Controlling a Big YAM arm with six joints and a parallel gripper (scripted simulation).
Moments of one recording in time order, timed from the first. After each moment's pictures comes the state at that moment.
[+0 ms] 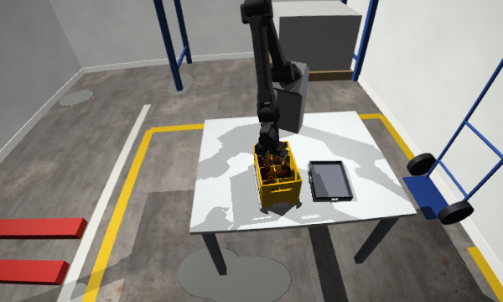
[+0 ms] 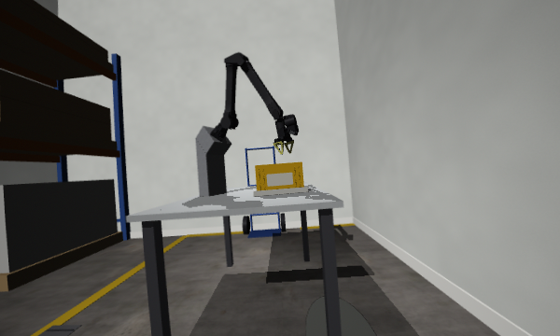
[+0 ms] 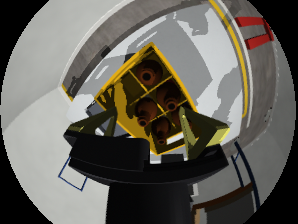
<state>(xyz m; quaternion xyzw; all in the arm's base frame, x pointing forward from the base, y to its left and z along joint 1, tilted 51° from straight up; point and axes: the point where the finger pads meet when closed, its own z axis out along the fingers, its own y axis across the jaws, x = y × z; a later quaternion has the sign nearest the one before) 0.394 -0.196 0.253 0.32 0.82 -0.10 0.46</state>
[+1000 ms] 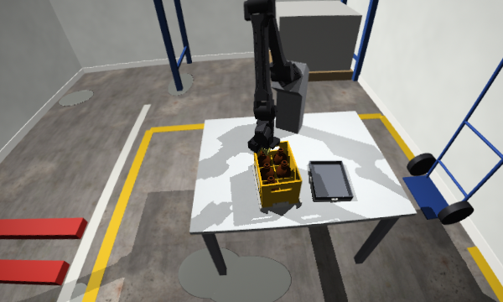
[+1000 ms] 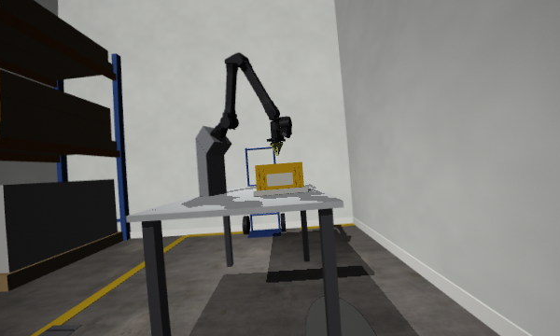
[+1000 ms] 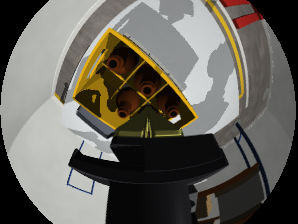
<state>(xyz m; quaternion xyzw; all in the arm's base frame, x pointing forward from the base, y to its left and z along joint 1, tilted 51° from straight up) 0.353 -0.219 0.220 0.39 0.81 -0.11 0.41</state>
